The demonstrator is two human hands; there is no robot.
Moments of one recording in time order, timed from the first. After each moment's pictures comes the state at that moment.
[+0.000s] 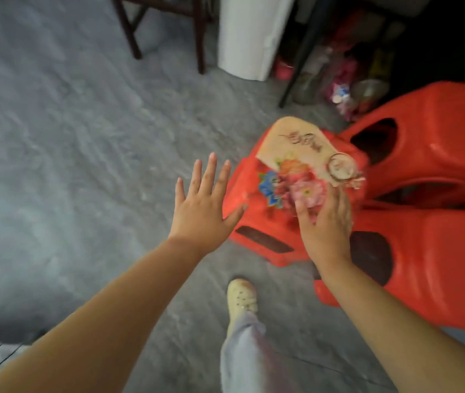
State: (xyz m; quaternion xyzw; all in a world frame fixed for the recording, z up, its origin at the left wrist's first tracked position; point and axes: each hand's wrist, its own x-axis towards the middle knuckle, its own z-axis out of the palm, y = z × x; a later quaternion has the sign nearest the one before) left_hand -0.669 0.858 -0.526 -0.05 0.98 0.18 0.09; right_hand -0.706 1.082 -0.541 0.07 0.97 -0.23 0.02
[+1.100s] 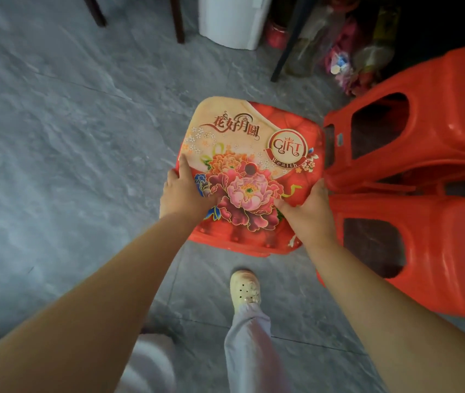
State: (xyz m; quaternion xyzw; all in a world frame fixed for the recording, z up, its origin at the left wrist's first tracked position) left_hand -0.740 0.817 -0.608 -0.25 0.89 0.34 0.18; right_hand -0.752 1.044 -0.587 0.19 0.92 -0.30 0.16
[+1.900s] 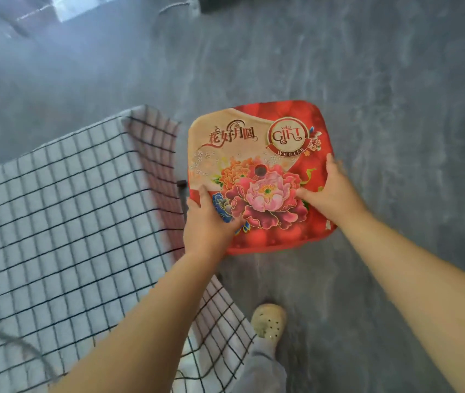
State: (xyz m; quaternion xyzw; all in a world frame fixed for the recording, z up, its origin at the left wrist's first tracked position) left_hand -0.342 0.292 -0.601 -0.67 0.68 0.31 0.03; right_hand -0.576 0.341 -0.602 -0.36 0.85 -0.17 0.35
